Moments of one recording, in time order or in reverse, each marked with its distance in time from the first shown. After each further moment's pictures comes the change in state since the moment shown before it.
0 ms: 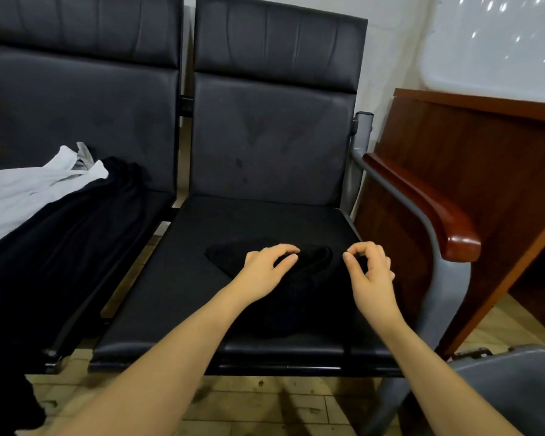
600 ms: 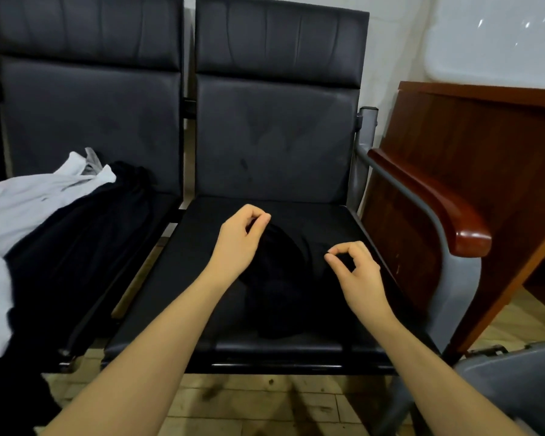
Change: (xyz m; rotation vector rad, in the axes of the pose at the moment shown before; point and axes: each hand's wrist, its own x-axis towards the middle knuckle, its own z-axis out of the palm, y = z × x) left_hand -0.001 0.023 -0.051 -0.196 0.402 0.006; right_hand -0.001 -0.009 0.017 0.081 -0.052 -0.086
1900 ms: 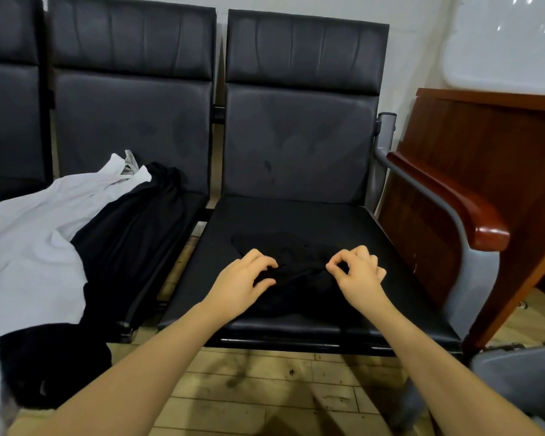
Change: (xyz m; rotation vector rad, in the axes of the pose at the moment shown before) left_hand -0.074 -0.048 -0.054 0.565 -0.292 0.269; right_hand -0.016 -0.025 0.030 -0.424 -0.207 0.123
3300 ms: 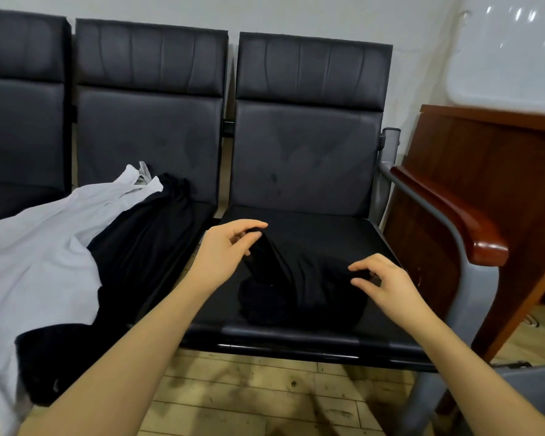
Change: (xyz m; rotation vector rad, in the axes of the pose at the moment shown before) left_hand 0.018 0.022 -0.073 -0.498 0.314 -0.206; right_hand -0.010 0.027 -0.051 0.134 -0.039 -0.304
